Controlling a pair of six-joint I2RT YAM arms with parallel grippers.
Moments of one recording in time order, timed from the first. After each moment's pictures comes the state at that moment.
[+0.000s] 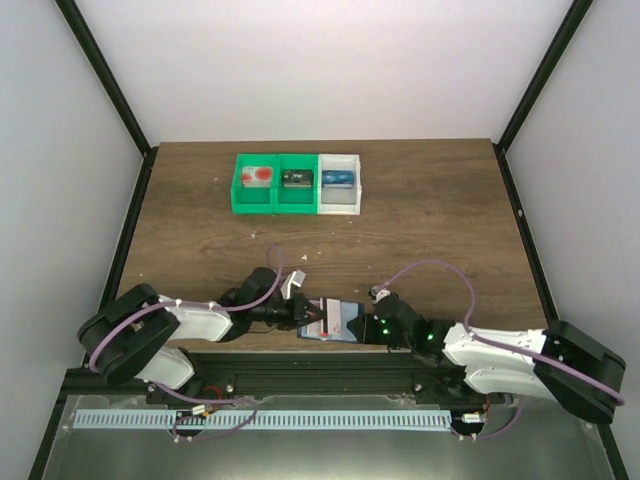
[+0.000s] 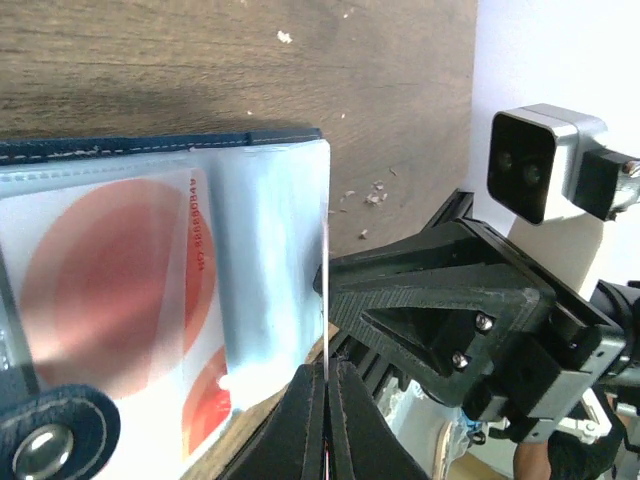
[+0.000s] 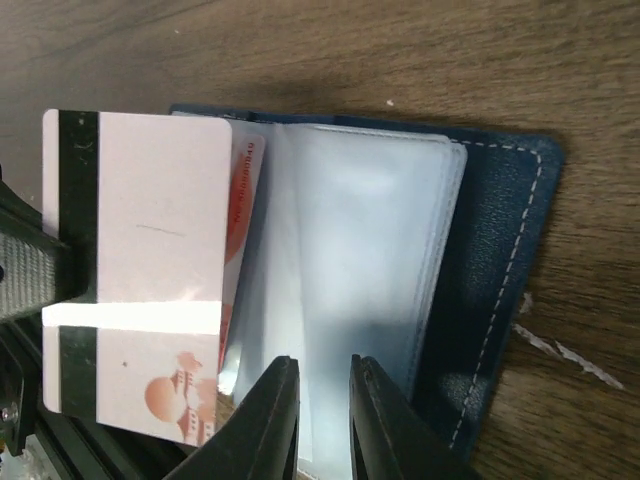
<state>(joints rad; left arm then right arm) -0.81 1.47 0.32 0.58 0.60 -1.13 1.00 1.08 0.20 0.15 -0.05 0.99</state>
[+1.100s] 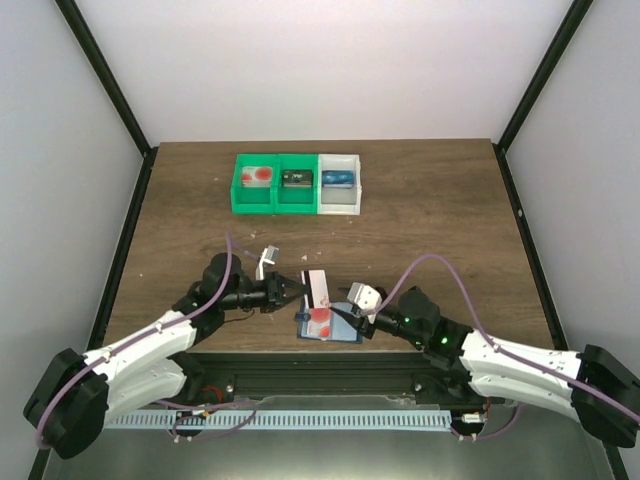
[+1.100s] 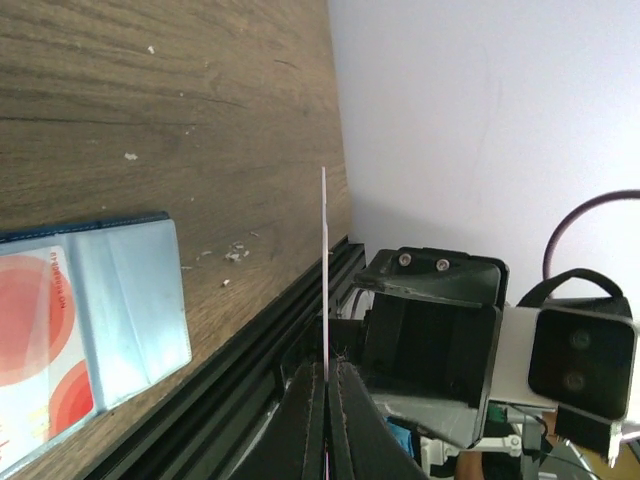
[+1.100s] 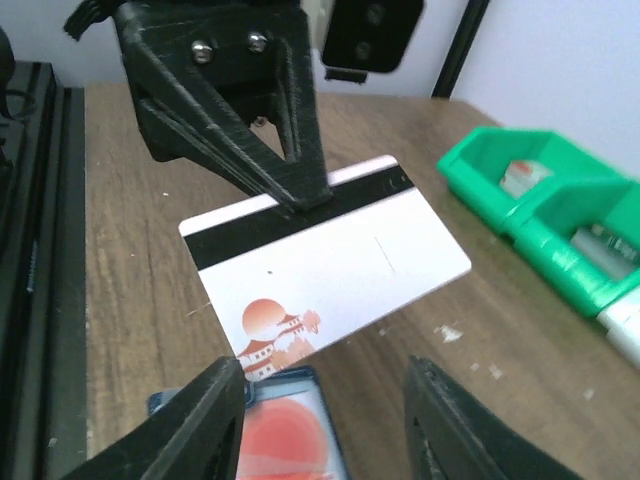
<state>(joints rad) -0.64 0.98 0.35 0.28 0.68 -1.16 1.01 0.83 0.20 0.40 -0.09 -0.20</state>
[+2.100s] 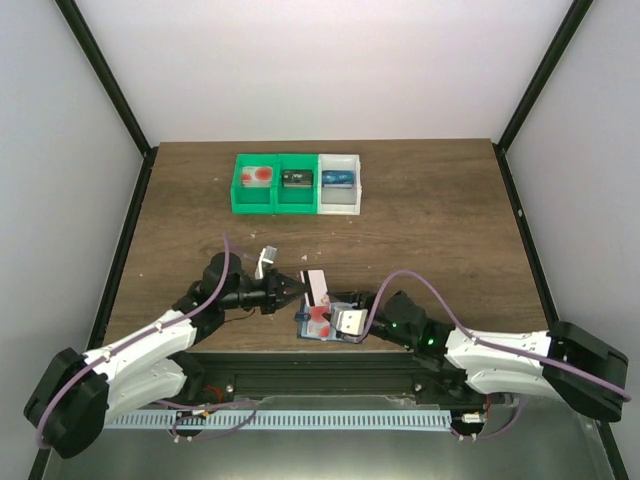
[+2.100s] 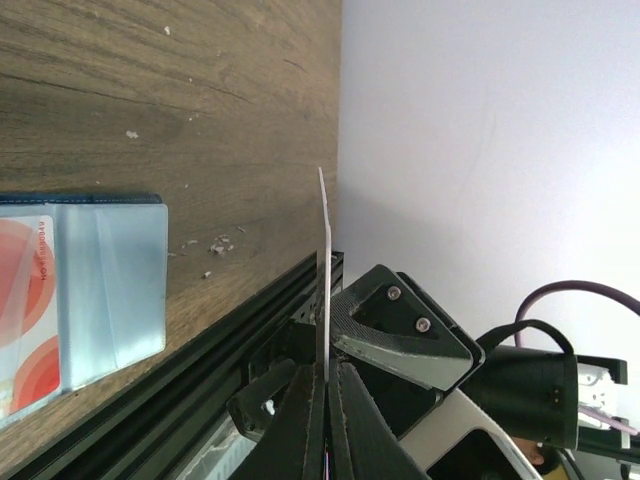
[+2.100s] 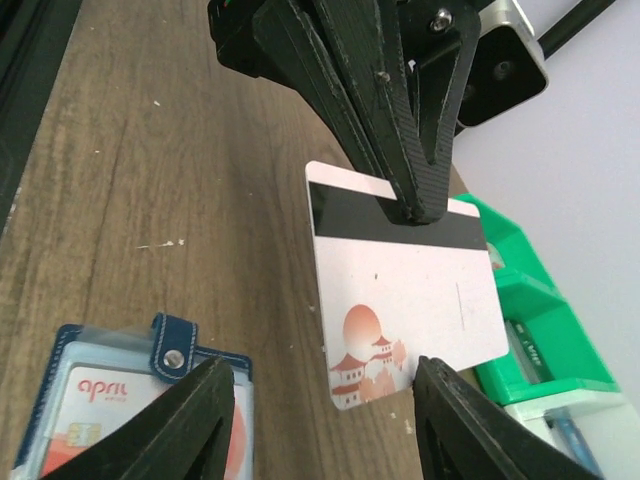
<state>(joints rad) -0.64 0.99 0.36 0.28 0.67 -1.30 1.08 1.02 0.19 0.60 -0.03 -0.70</state>
